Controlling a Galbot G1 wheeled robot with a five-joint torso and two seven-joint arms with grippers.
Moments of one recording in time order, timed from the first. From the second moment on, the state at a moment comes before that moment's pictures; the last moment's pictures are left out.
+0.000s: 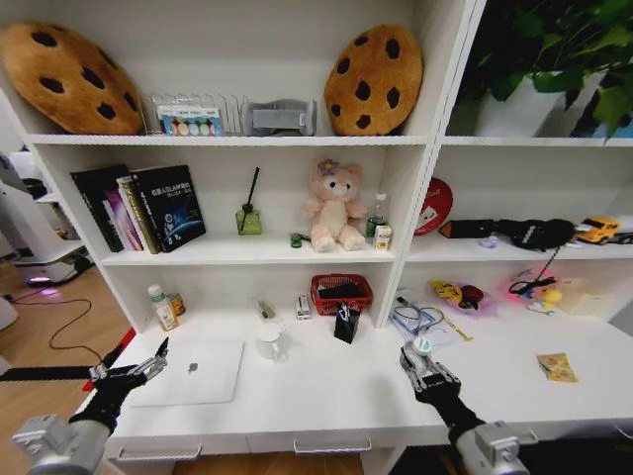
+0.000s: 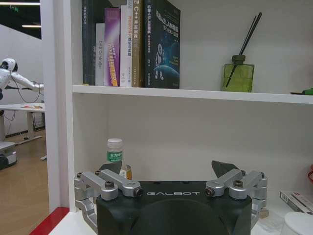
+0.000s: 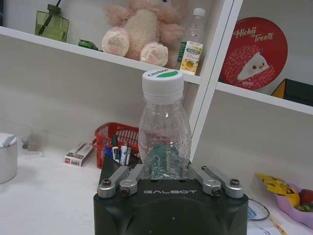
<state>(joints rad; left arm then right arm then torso) 1.90 -1.19 -1.04 -2.37 -0.67 0.19 -0.07 -1.93 1.25 0.70 2.48 0.11 -0.23 0.01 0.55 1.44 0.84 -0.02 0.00</state>
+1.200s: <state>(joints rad) 1.90 -1.19 -1.04 -2.37 -0.67 0.19 -0.07 -1.95 1.28 0.57 2.35 0.21 -0.33 0.07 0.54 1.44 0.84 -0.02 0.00</state>
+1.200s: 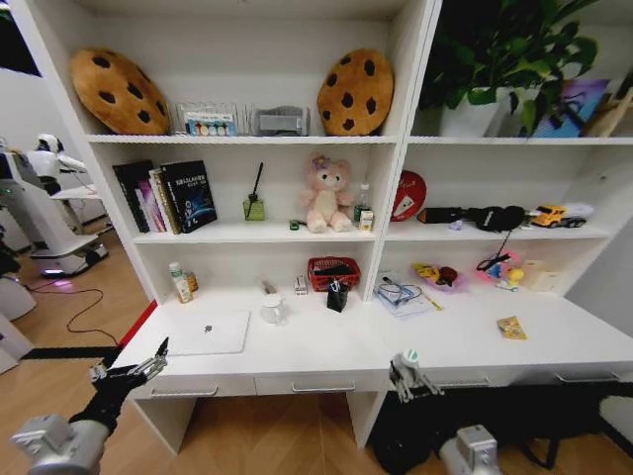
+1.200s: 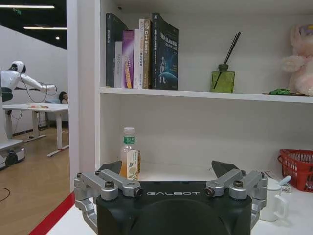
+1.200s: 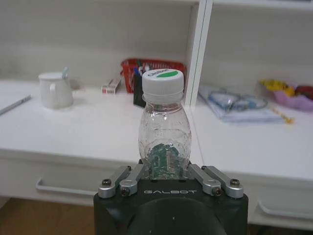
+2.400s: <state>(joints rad) 1.90 -1.19 -1.04 -2.37 -0.67 0.19 -0.07 -1.94 1.30 0.62 1.64 0.09 -0.05 -0.02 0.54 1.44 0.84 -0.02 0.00</state>
